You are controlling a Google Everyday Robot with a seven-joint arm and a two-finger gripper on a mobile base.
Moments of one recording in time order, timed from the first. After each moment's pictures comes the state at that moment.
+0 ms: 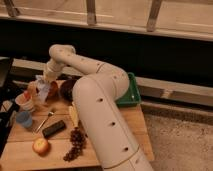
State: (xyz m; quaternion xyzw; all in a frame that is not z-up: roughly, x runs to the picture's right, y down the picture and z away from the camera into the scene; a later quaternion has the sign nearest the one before) arm -0.350 -0.064 0.889 -0.41 -0.08 0.58 0.70
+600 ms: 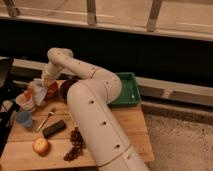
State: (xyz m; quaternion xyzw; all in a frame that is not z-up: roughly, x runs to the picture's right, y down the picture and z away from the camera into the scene) arm -0.359 -0.042 0.907 -0.43 -0.06 0.58 0.69
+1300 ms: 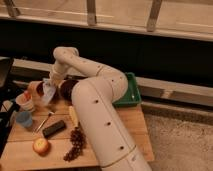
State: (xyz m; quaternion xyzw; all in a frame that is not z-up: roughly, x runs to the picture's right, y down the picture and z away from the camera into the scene) arm -0.309 -0.052 0.916 -0.41 -0.01 0.60 0.68
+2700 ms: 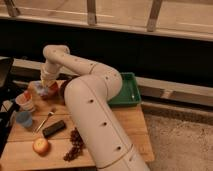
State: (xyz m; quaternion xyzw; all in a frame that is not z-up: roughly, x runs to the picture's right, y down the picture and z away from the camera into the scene) arm -0.336 -0.035 0.878 -0.42 -0.02 0.54 0.73
